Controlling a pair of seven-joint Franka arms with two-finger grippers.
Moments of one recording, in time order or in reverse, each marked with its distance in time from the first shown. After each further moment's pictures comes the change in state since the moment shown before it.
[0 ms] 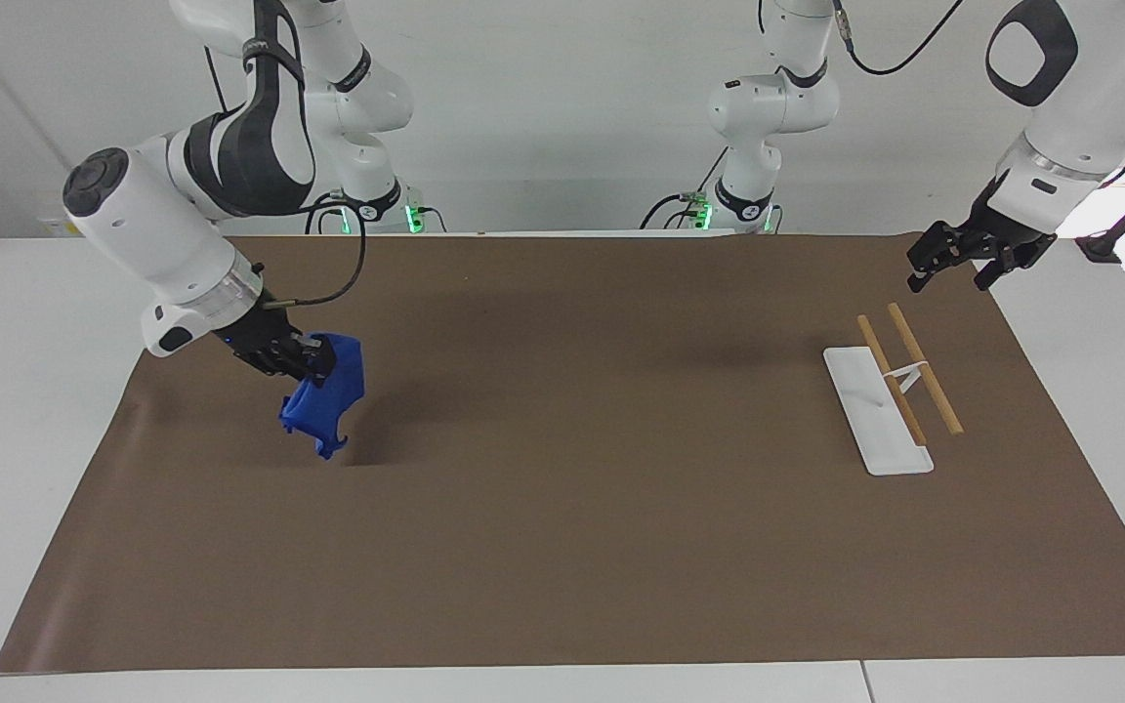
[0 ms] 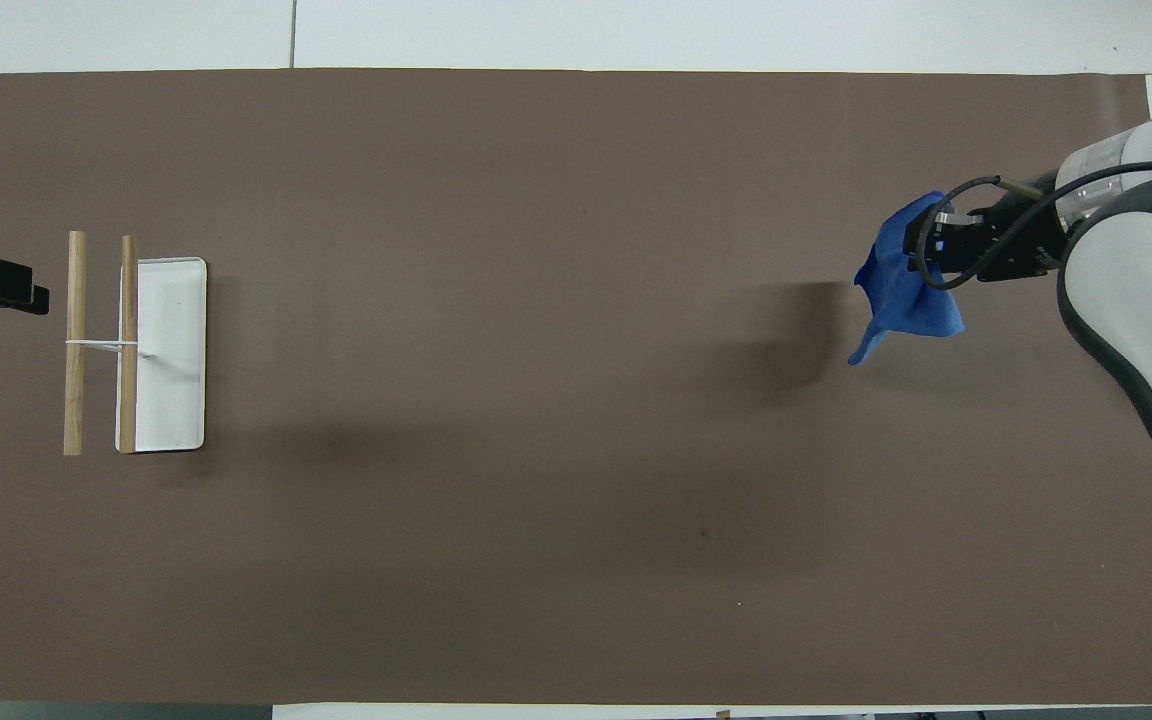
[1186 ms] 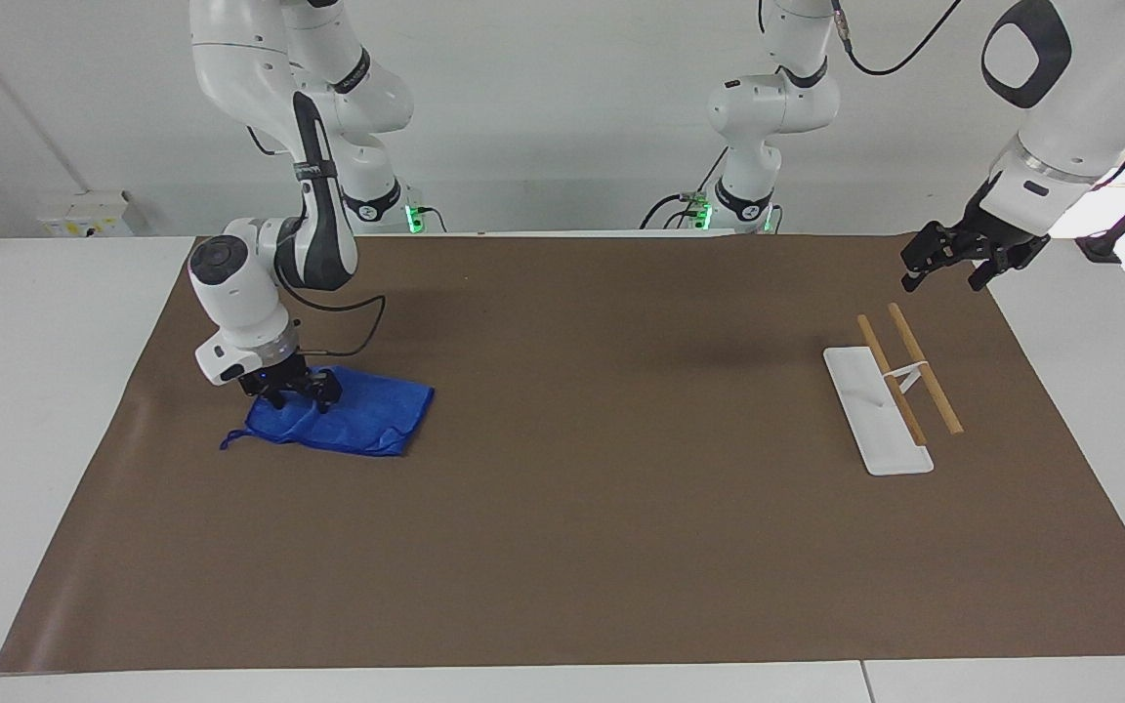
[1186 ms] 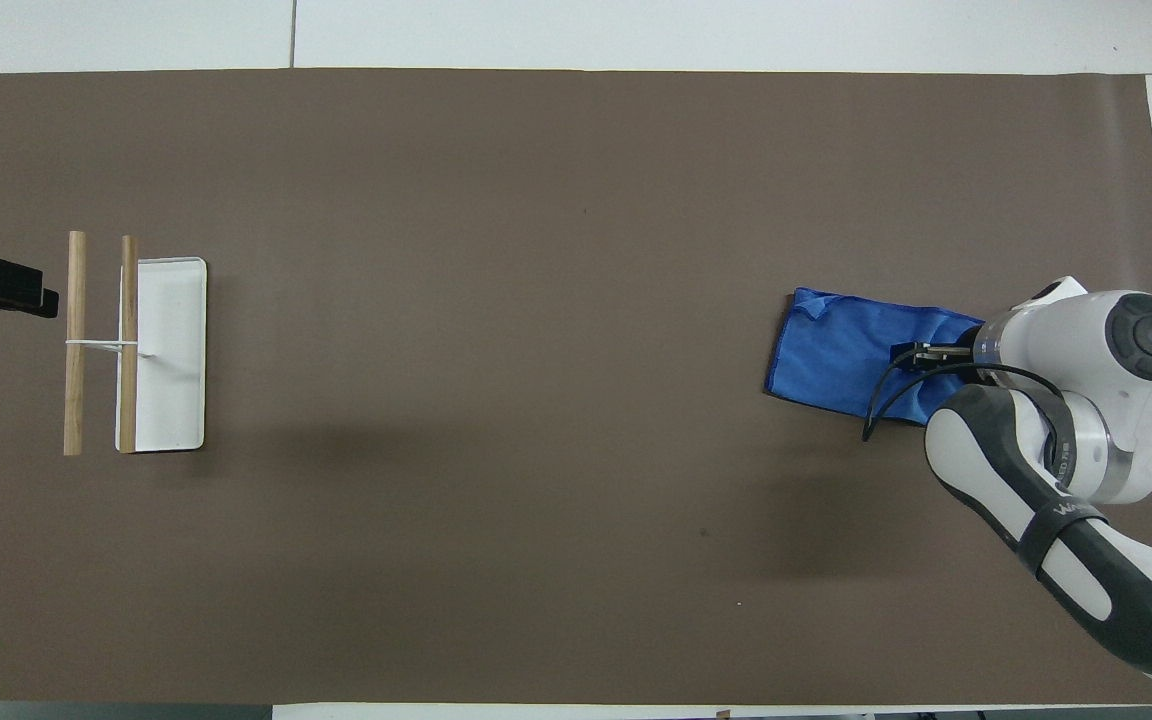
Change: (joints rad) left arm -0.009 0.002 -0.001 0.000 -0.001 -0.011 0.000; right arm -0.056 0.012 -0.028 -0.586 -0.383 0.635 -0.104
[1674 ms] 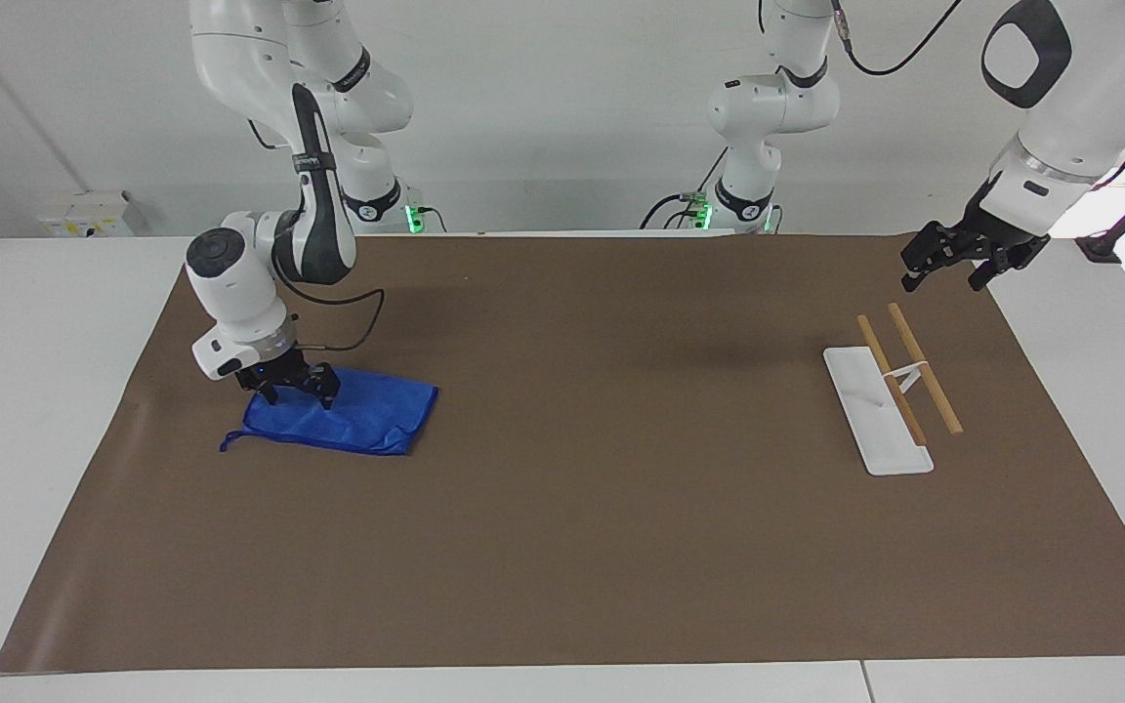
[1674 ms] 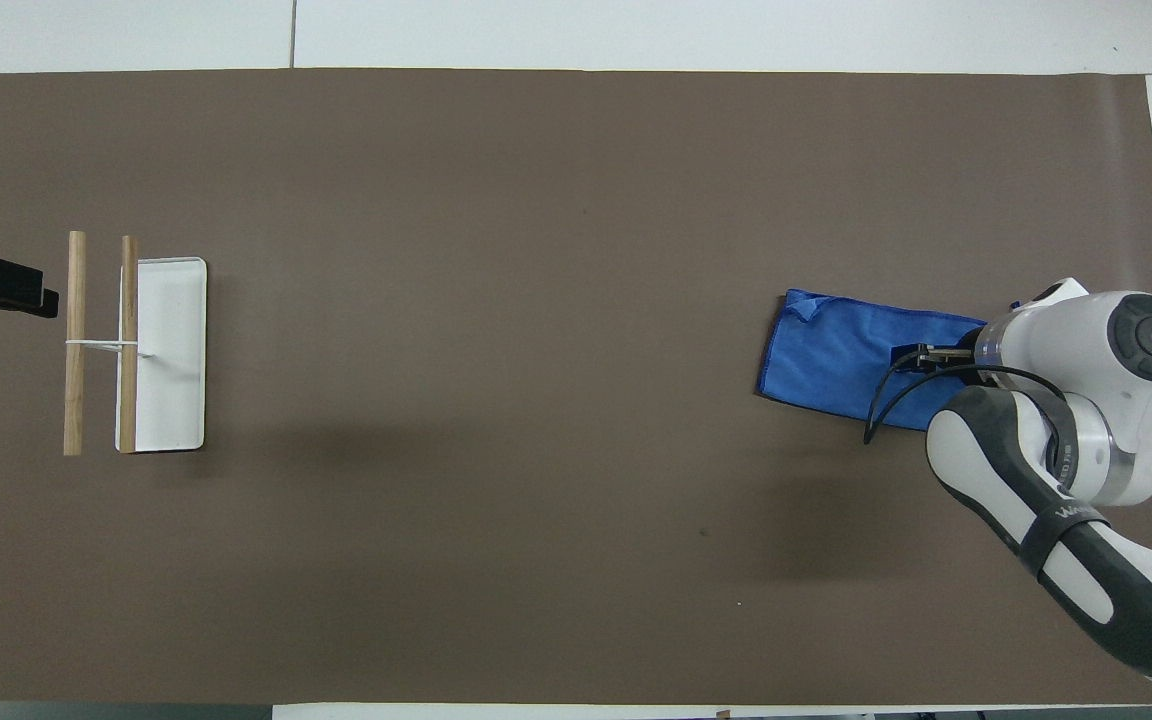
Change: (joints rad) left arm 0.000 0.000 0.000 0.000 0.000 0.000 0.000; right arm 0.001 0.005 0.000 -0.005 0.000 -0.005 -0.001
